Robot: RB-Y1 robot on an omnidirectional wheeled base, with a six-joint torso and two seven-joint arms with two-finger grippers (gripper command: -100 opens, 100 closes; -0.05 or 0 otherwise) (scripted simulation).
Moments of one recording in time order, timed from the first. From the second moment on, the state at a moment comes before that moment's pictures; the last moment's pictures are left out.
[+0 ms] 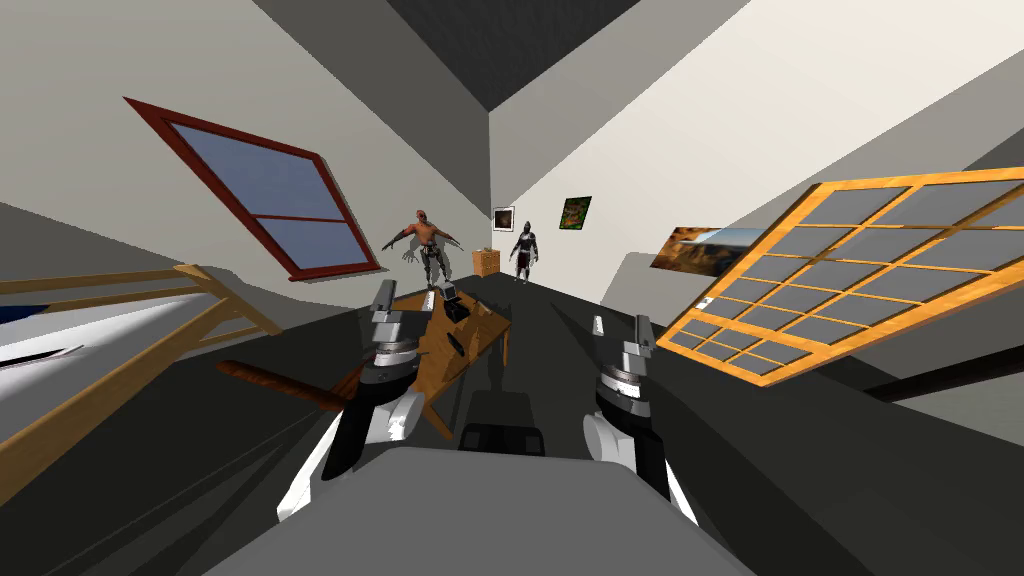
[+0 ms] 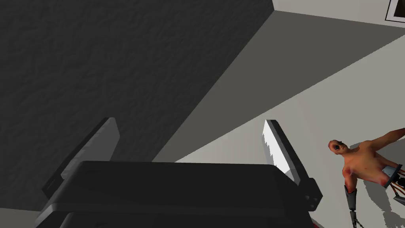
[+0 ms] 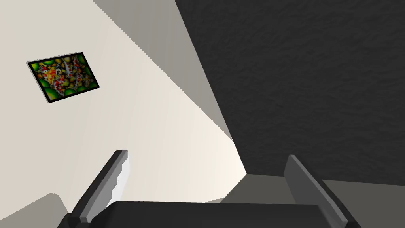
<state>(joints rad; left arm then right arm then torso) 0.46 0.05 -0.01 -2.35 -0.03 -0.51 0.15 0.52 0.00 0.03 -2.24 -0.08 -0.64 -0.07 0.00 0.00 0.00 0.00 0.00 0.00</state>
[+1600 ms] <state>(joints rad) 0.39 0.23 0.00 -2.25 0.02 -0.14 0.10 0.52 0.00 0.03 -2.24 -0.08 -0.64 -0.07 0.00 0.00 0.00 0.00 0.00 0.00</state>
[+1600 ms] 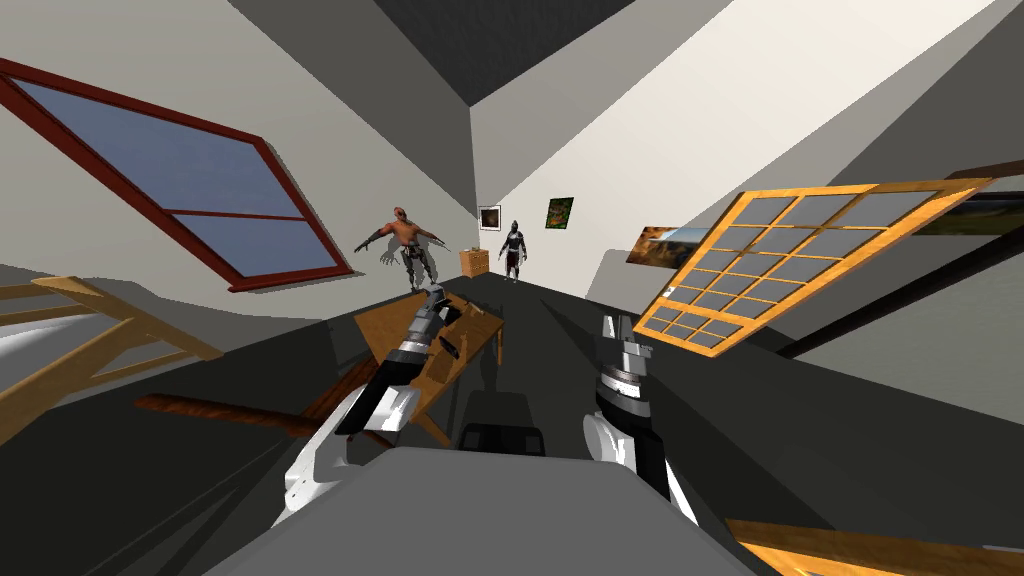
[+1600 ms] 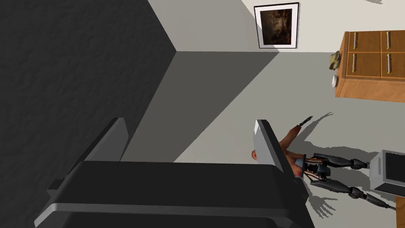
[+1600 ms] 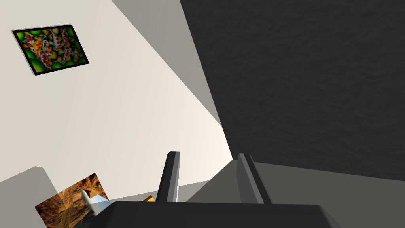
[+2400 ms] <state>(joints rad) 0.35 0.30 -0.01 -2.15 0.07 0.08 0.05 0.52 0.00 0.03 -2.24 -0.08 -0.64 -0.07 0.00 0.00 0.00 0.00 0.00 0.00</state>
